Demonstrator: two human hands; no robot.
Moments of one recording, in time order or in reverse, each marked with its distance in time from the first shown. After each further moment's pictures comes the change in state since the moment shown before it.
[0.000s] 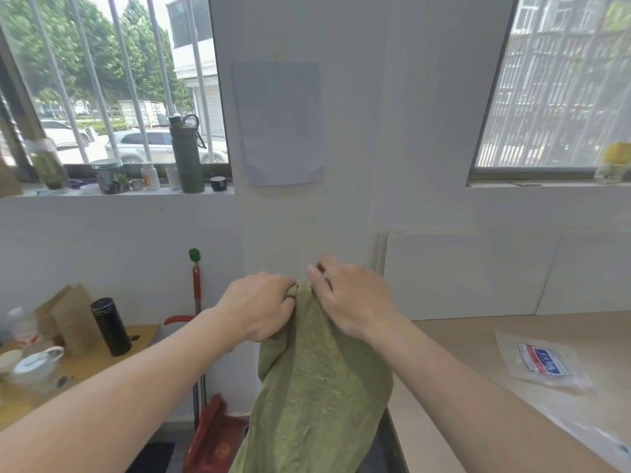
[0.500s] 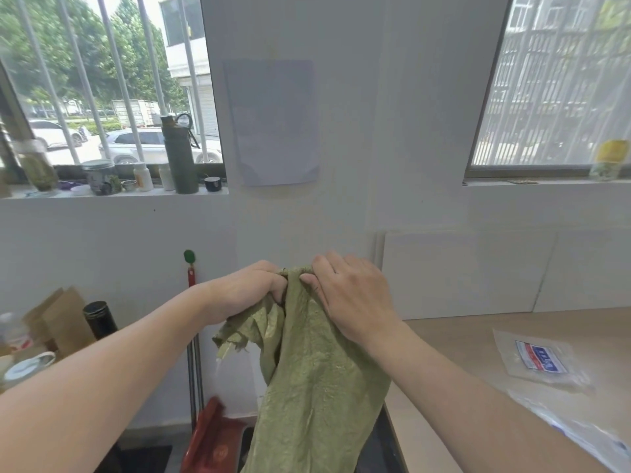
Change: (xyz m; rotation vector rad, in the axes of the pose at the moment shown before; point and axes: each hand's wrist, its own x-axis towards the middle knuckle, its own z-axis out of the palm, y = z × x) left_hand 0.009 0.003 -0.036 -0.919 -0.306 -0.269; right_hand 0.001 0.010 0.011 -0.281 0.339 -0.227
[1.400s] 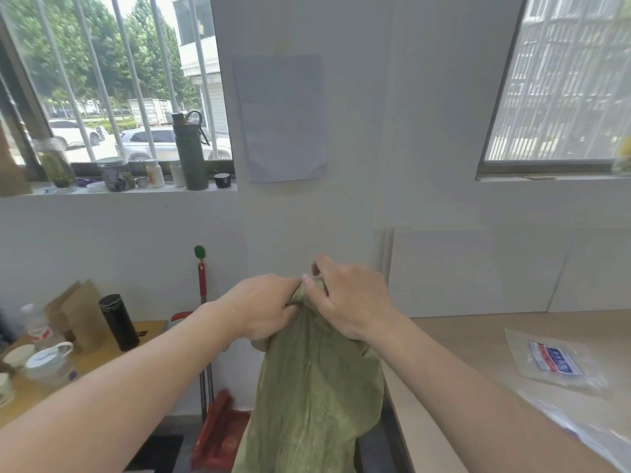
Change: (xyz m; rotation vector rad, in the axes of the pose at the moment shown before) left_hand 0.005 -0.023 0.021 0.945 0.103 0.253; right_hand 0.003 -0.005 -0.002 0.261 -0.315 0.127
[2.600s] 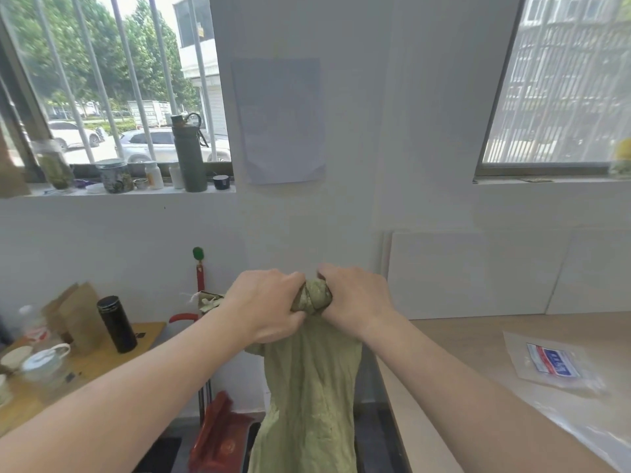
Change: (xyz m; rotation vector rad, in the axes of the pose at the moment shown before) left_hand 0.001 0.014 0.003 0.248 0.239 -0.027; right_hand 0.004 0.005 -0.007 -0.081 -0.187 0.101
